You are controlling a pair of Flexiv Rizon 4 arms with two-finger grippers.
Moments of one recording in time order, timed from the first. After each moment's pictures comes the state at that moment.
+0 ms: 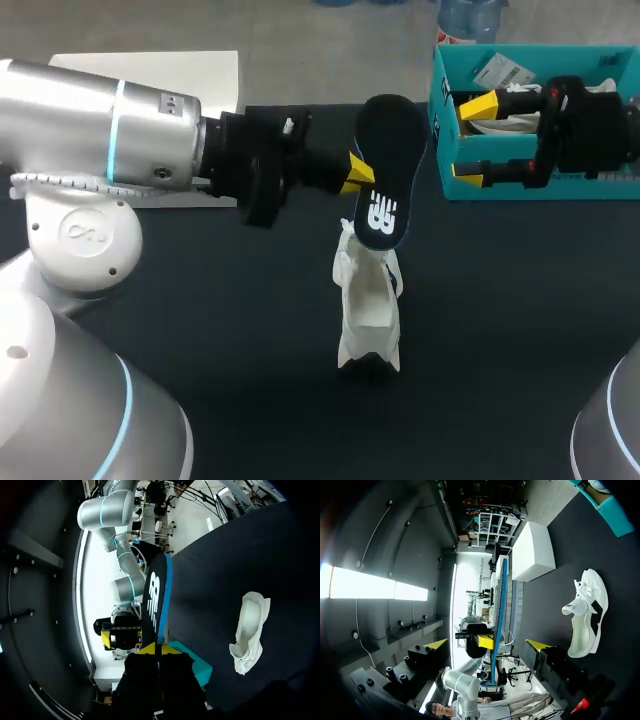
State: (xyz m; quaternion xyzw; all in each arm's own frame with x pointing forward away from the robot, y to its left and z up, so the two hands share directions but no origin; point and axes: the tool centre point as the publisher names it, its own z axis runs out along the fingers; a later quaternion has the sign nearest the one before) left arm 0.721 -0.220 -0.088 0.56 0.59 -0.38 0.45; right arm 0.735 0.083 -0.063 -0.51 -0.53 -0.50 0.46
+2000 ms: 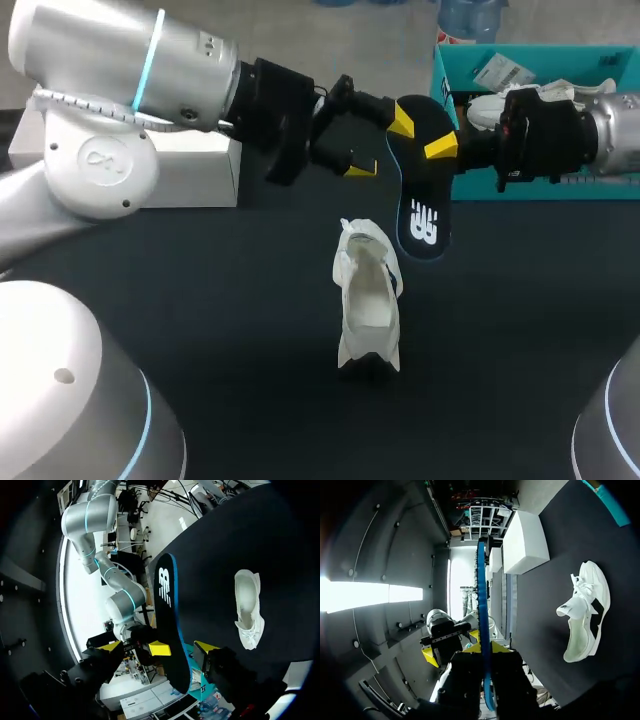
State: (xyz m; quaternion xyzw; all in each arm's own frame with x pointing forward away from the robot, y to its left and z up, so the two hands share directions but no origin) left arm 0.743 -0.244 -0.057 0.67 0.54 -0.31 0.41; right arm 0.756 0.108 -0.103 -0.51 -0.54 -0.46 0.49
